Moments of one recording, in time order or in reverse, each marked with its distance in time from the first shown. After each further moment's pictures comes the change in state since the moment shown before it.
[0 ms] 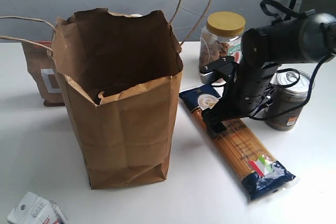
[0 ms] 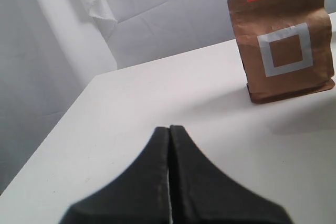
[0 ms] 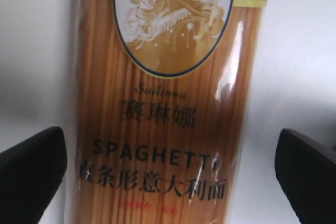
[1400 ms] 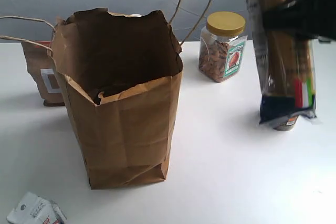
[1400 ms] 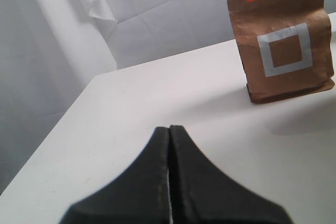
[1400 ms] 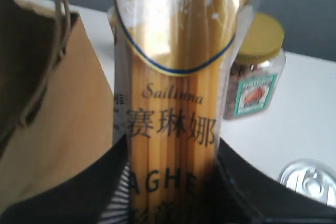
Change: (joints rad) left arm 0.000 0.000 0.000 0.000 0.000 0.000; right arm 0.002 -0.909 0.282 0.089 -0.271 0.155
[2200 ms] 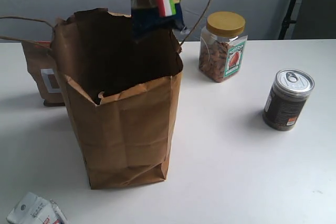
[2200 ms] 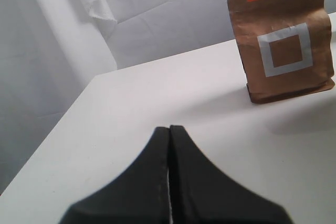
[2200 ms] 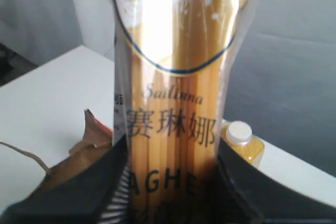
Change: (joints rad) left arm 0.000 0.000 0.000 0.000 0.000 0.000; right arm 0.263 0.584 -0.758 -0.039 0.052 0.011
